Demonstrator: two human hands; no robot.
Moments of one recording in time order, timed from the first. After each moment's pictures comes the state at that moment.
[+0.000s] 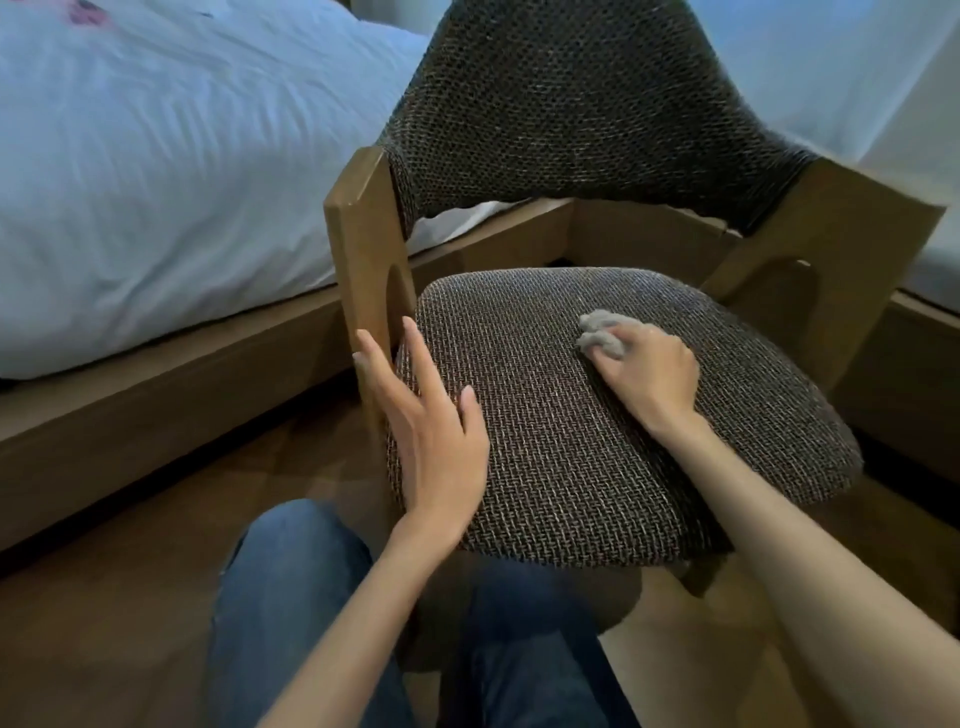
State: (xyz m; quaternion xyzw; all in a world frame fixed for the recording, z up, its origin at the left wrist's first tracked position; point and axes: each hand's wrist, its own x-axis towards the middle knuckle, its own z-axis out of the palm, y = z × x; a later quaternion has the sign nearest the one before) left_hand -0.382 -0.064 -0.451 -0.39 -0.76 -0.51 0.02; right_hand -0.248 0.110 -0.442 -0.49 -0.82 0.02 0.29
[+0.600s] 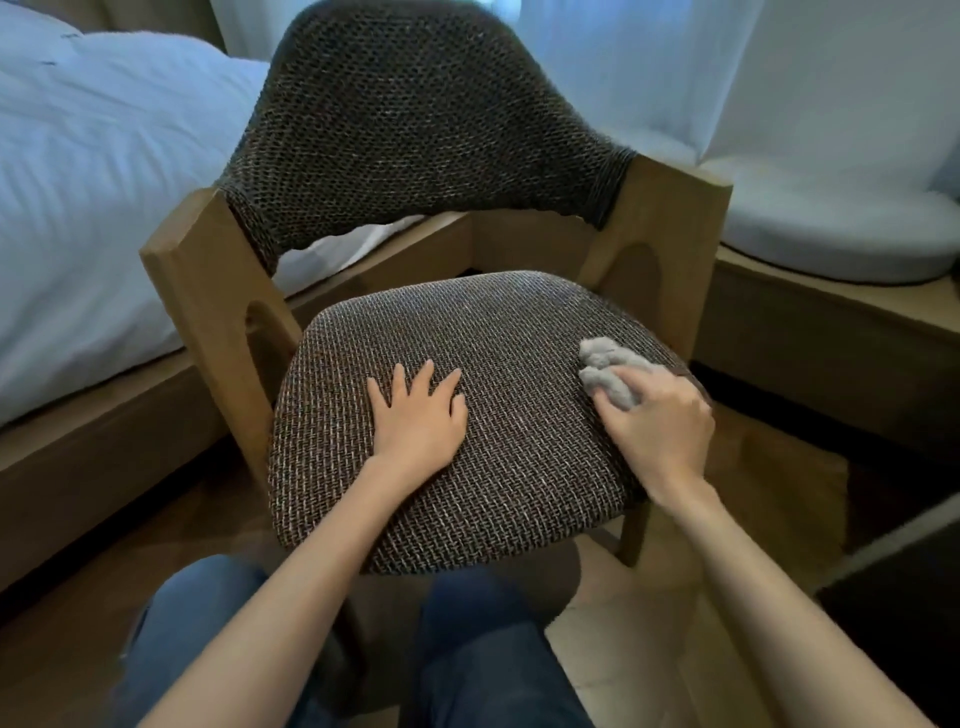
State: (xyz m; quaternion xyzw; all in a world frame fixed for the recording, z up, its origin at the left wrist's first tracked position) left_hand -0.356 0.022 -0.462 -0.60 -0.79 -0.06 -0.07; right_hand -0.124 0.067 -0.454 -0.56 -0.73 -0.04 0.39
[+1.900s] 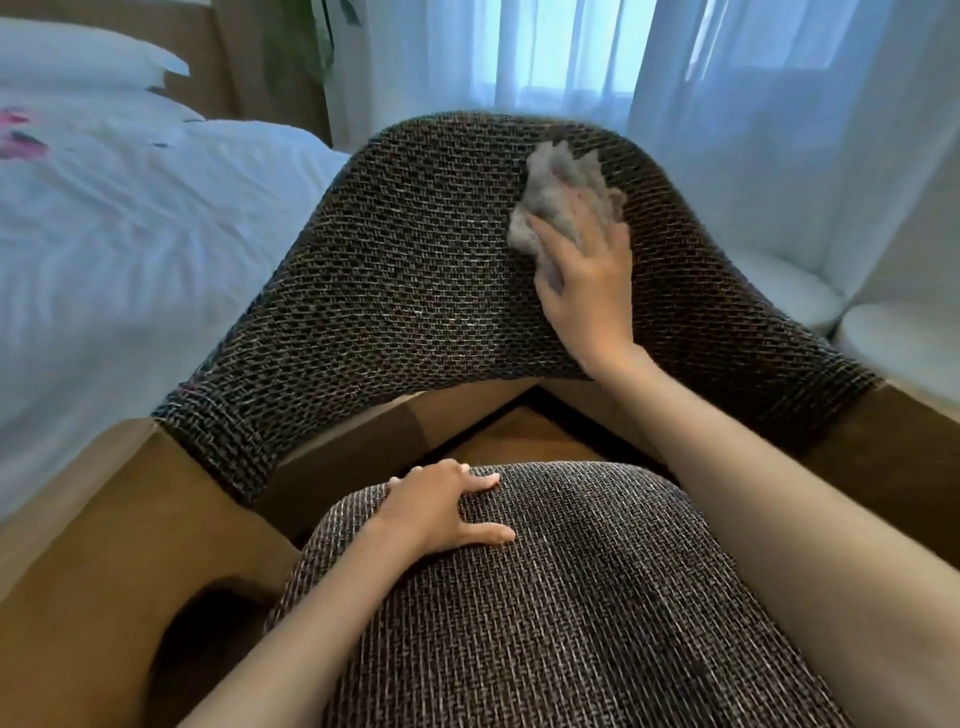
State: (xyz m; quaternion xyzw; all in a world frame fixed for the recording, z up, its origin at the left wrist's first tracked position) left_hand -0.499 0.222 -0.447 -0.63 -0.76 -0.06 -0.18; right_hand -0.386 0.388 -0.319 -0.30 -0.83 -0.12 0.46
